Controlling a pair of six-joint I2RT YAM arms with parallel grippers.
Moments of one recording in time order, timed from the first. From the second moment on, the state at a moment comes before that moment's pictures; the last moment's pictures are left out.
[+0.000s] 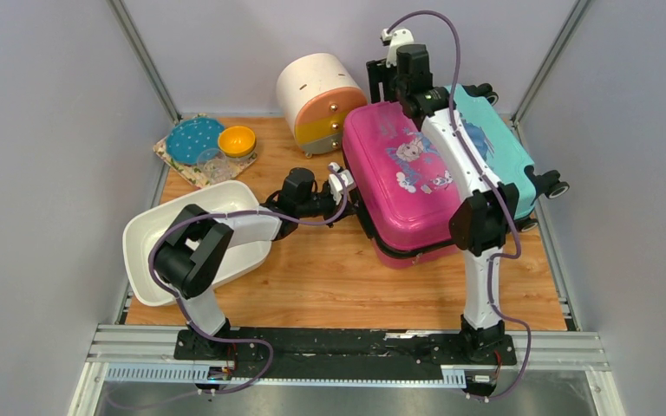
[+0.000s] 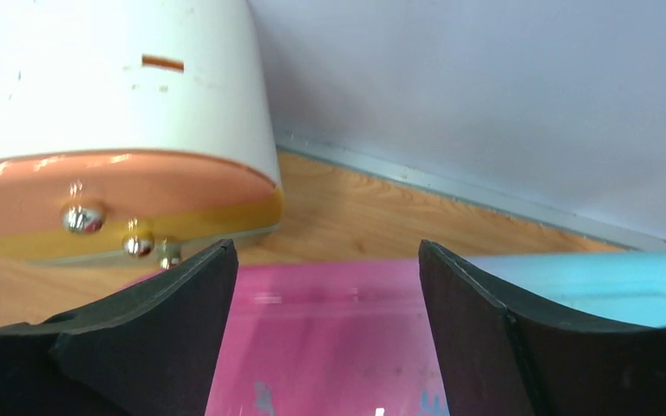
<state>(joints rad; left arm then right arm) -0.60 1.73 0.89 0.45 0.58 0.18 0.36 2.12 2.28 -0.53 0.13 -0.04</state>
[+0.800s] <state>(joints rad) -0.60 1.74 0.88 0.47 0.57 0.16 0.36 2.32 2.17 0.04 0.28 -0.41</state>
